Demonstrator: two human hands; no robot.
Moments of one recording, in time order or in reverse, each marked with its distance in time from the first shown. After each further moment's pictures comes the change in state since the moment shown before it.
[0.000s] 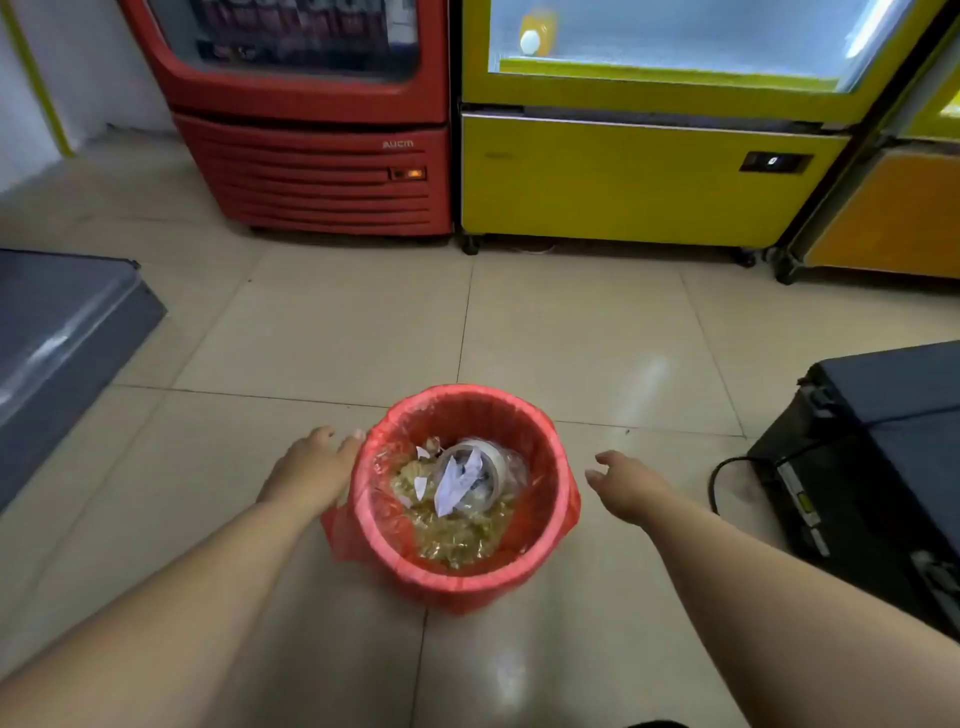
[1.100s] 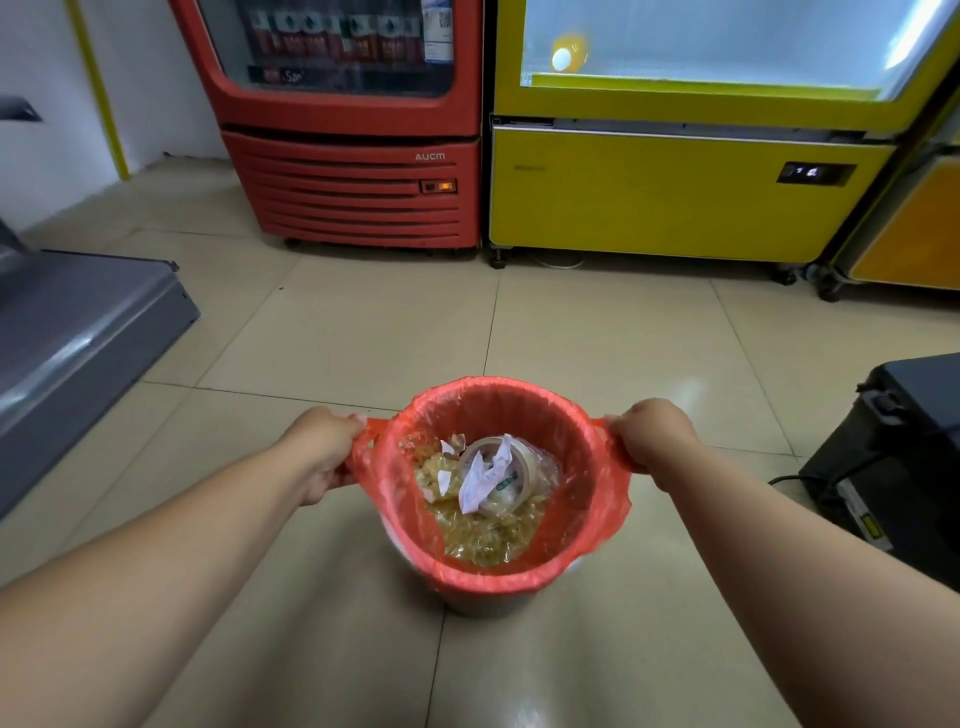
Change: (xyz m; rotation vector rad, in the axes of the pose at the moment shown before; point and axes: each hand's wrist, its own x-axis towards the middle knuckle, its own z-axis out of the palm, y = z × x) left_hand 0.003 -0.001 0.005 -0.741 -0.109 -0.157; right_hand 0.017 -0.033 -0.008 0.410 0.185 -0.015
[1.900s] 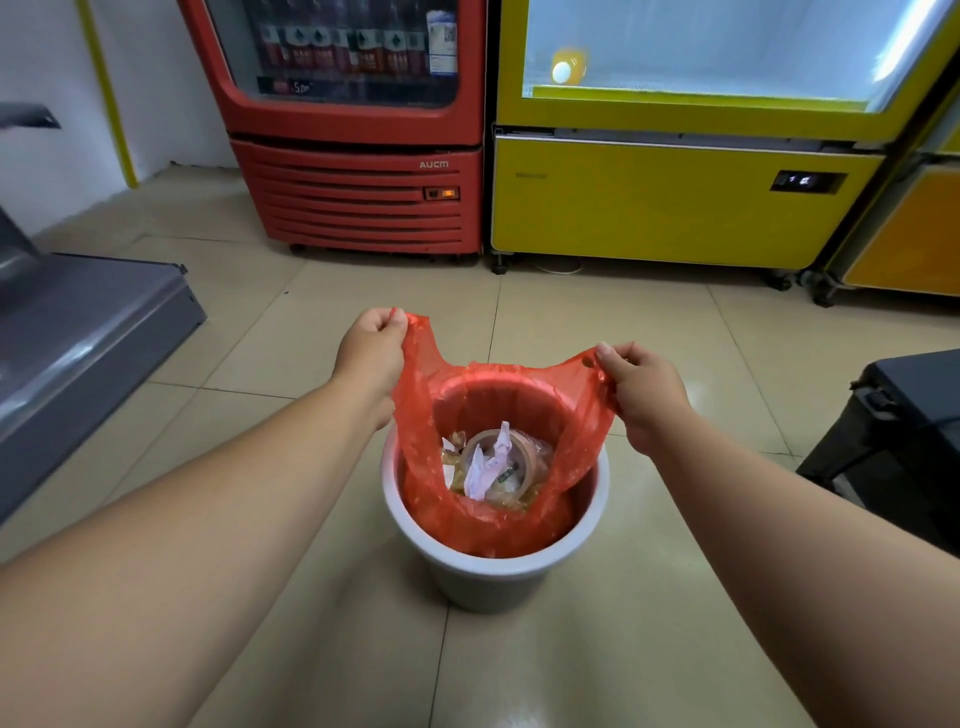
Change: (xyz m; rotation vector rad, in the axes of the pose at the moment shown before) left_hand -0.017 0.059 0.035 -0.211 0.090 0.386; right_hand -0.019 -0.027 -0.002 0.747 -0.012 -0.186
